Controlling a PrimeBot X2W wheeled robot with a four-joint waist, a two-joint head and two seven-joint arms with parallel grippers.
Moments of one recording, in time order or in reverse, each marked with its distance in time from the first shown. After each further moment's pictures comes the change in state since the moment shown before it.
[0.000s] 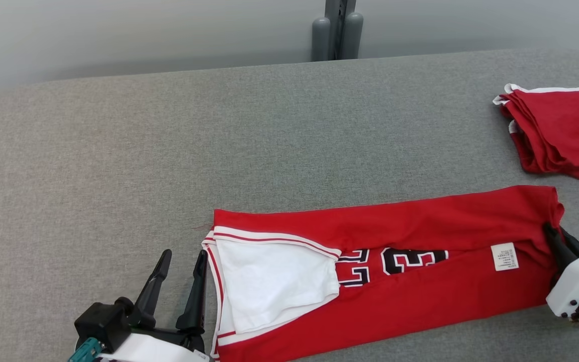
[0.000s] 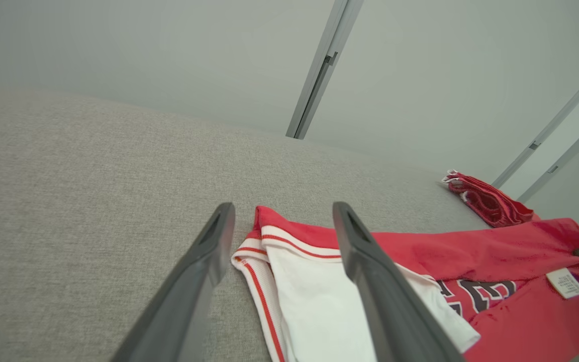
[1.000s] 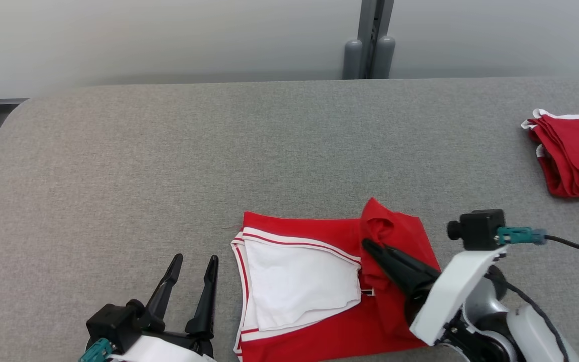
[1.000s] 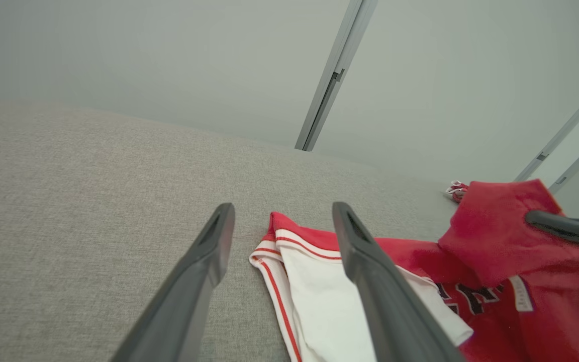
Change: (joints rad) left arm -0.005 0.001 -0.032 0.017 -0.007 -0.008 0.003; right arm 0.000 0.129 0.398 -0.337 0.352 0.000 0.187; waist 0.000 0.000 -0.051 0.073
